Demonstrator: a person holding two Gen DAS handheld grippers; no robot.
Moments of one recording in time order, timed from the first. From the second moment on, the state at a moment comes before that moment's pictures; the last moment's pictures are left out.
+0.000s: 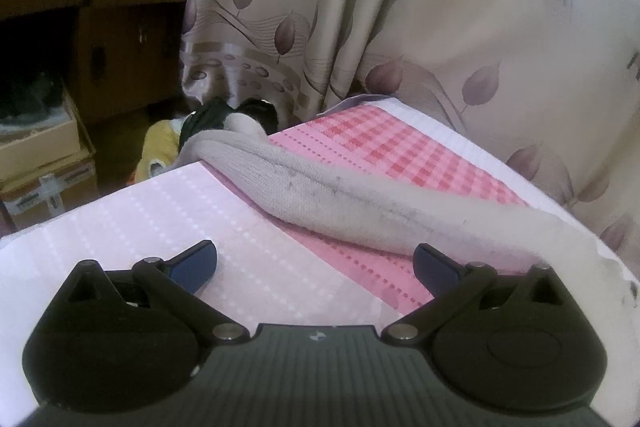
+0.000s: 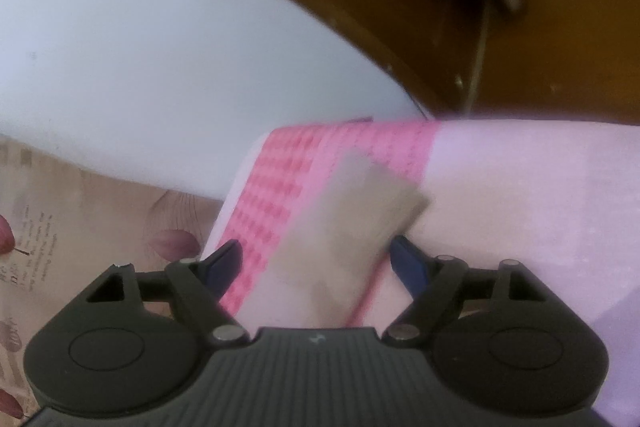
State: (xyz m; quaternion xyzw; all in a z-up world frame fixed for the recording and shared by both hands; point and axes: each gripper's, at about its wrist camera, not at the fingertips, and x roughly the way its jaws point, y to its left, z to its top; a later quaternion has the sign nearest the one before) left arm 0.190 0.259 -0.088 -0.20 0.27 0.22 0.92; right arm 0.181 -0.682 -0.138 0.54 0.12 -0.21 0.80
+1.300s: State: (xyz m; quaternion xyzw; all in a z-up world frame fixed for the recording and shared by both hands) left arm 0.180 0.268 -0.089 -0.25 0.23 0.21 0.91; right arm 0.386 -0.285 -0.011 0.50 0.17 0.21 0.82
